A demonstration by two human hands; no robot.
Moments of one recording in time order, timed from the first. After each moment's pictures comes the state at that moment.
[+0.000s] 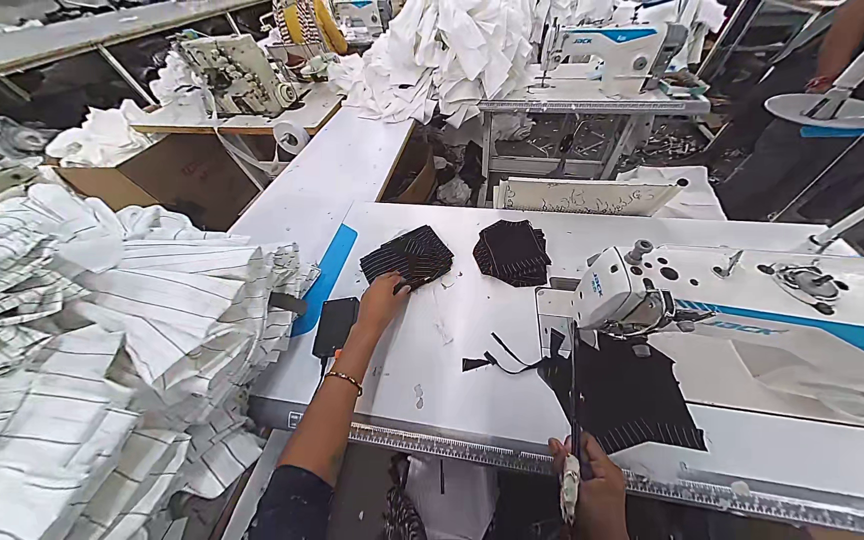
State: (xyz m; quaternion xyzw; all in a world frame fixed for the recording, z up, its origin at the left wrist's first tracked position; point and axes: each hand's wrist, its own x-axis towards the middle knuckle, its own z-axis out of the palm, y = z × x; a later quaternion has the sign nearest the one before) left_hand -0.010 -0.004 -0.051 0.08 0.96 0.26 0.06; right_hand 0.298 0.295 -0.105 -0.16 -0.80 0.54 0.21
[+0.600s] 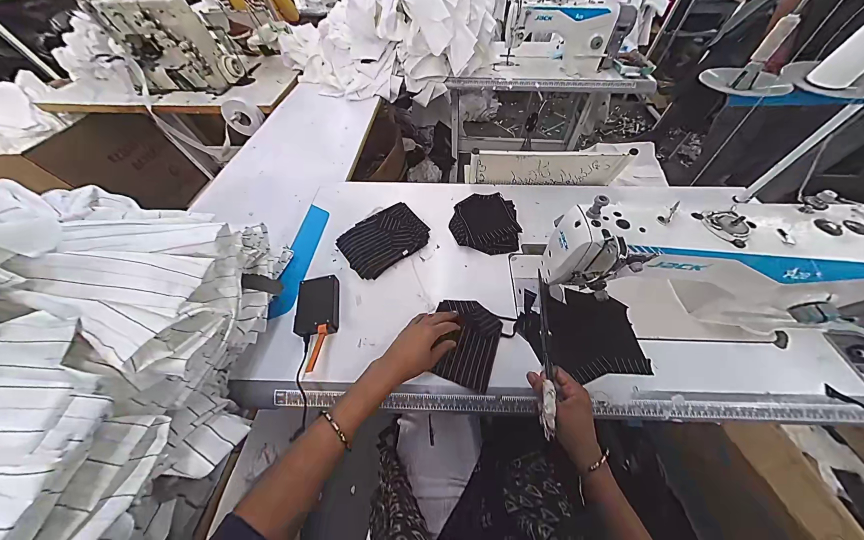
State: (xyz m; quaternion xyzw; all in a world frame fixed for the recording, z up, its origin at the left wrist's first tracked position) left_hand 0.115 0.056 -0.060 0.38 0.85 0.30 0.21; right_hand 0.288 0.304 -0.093 -0.20 -0.78 0.58 0.14
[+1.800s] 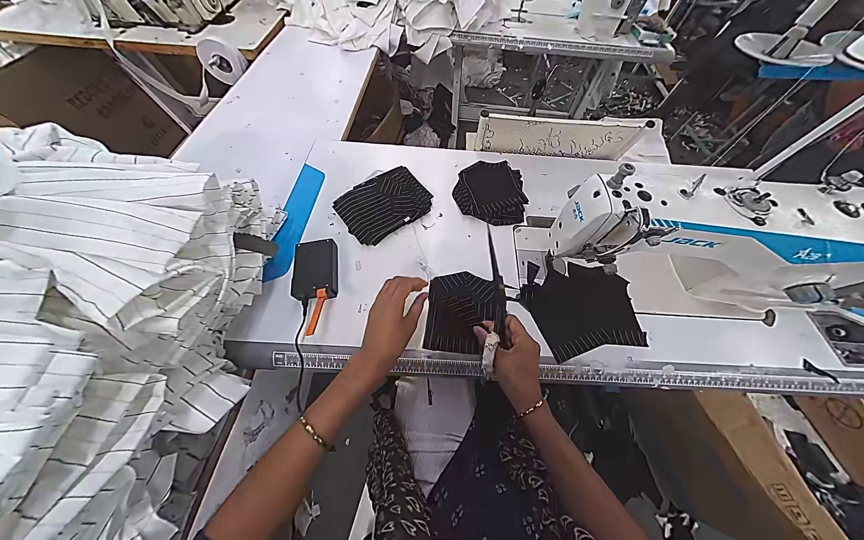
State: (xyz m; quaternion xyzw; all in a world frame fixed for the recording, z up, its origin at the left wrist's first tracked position) left_hand 0.150 0.026 -0.051 0.24 0.87 0.43 -0.05; right_hand 0.249 0.226 -0.061 -0.17 -0.83 0.51 0.13
